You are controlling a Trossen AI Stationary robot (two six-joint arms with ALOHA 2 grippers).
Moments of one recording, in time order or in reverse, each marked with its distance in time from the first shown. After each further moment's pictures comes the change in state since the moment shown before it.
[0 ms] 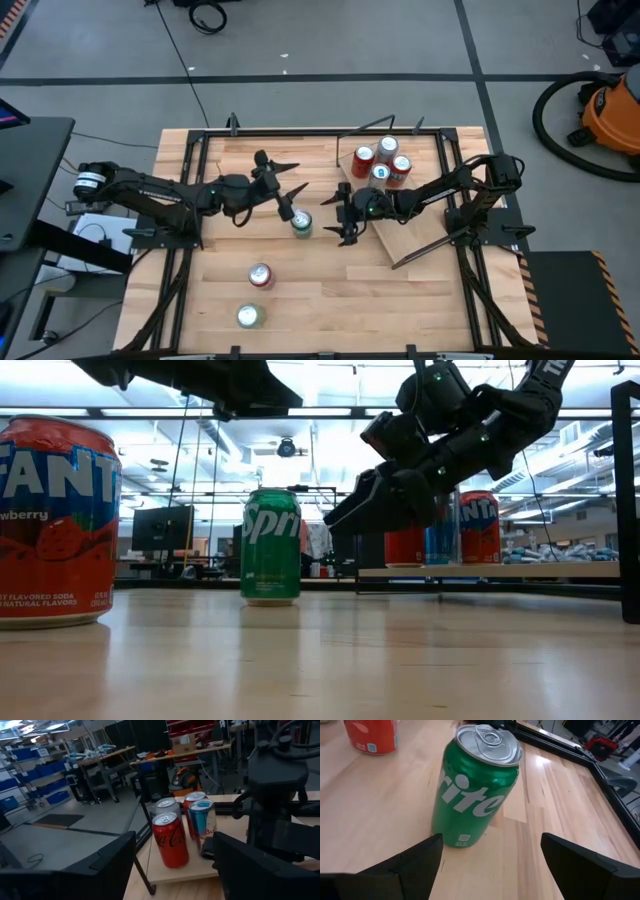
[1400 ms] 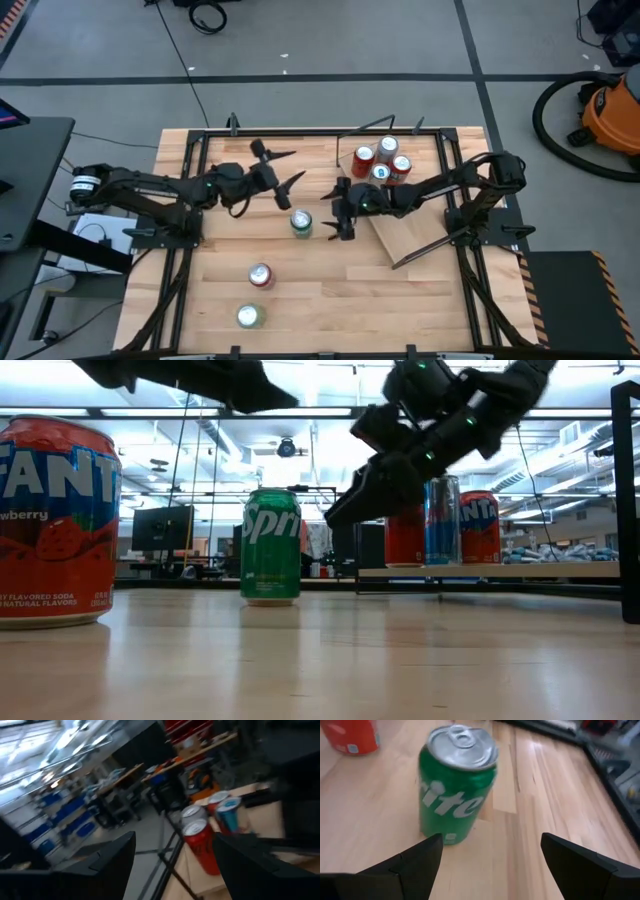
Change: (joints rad) left arm 0.094 -0.043 0.000 0.027 0.077 0.326; right arm -0.021 -0.036 0.105 -0.233 0.046 0.074
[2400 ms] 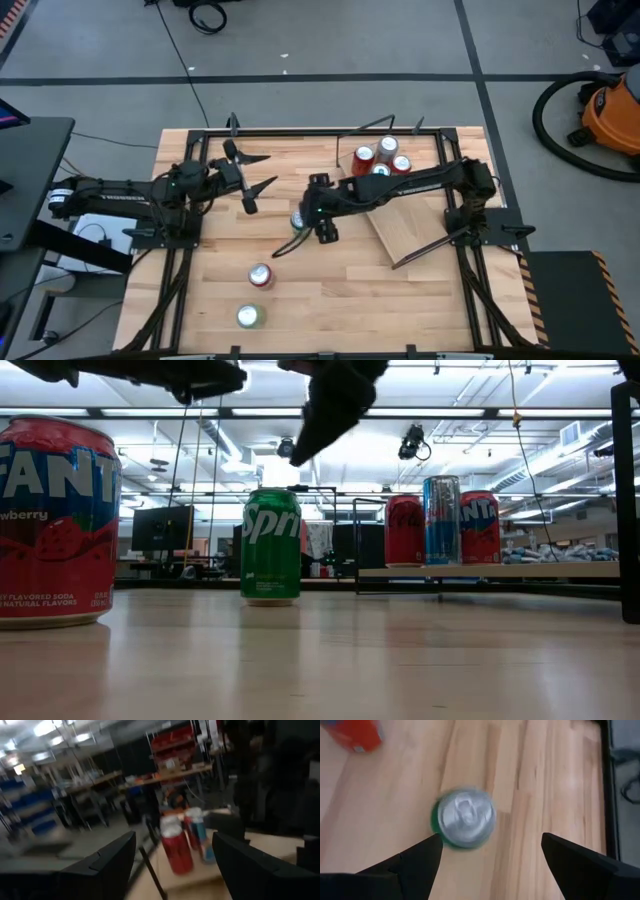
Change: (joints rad) left arm 0.012 -0.388 -0.143 -0.206 0.153 -0.237; right arm 0.108 0.238 0.864 -1.035 0.136 0.038
